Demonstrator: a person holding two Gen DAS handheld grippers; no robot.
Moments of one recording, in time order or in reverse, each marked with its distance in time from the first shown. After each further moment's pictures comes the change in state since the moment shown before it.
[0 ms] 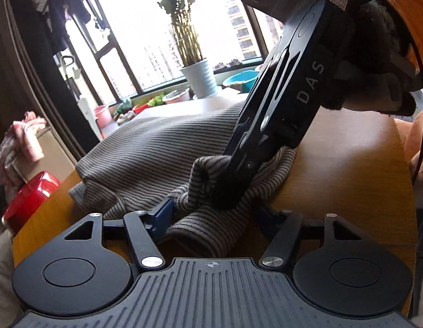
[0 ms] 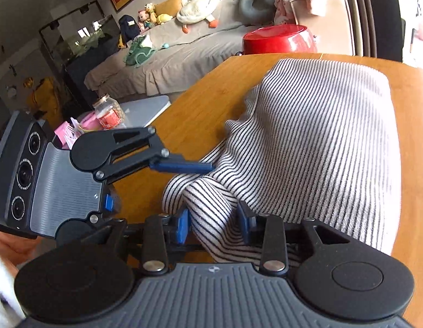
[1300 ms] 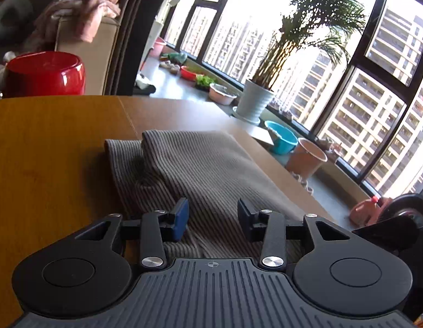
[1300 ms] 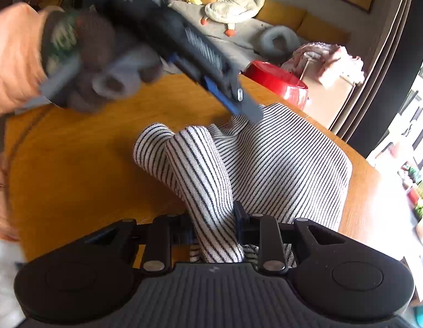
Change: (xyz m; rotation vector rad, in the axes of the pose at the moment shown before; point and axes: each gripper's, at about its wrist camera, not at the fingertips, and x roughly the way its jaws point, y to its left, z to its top) left arm 0.032 0.151 0.010 -0.813 0.015 -0.095; right arm -0.012 0.062 -0.022 -0.507 -0.005 -0.314
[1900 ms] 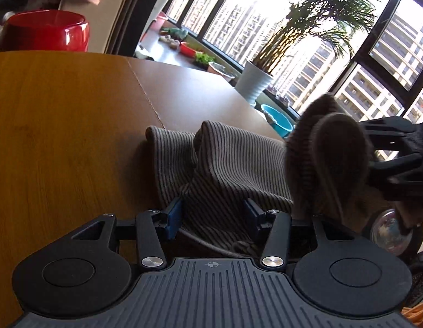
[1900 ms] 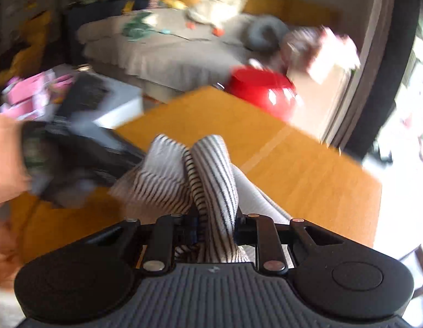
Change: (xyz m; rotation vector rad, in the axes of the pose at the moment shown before) left arm 0.016 0.035 -0.018 -0.097 0.078 -0.067; right arm 0.015 -0.113 0.058 0.192 0.037 0.088
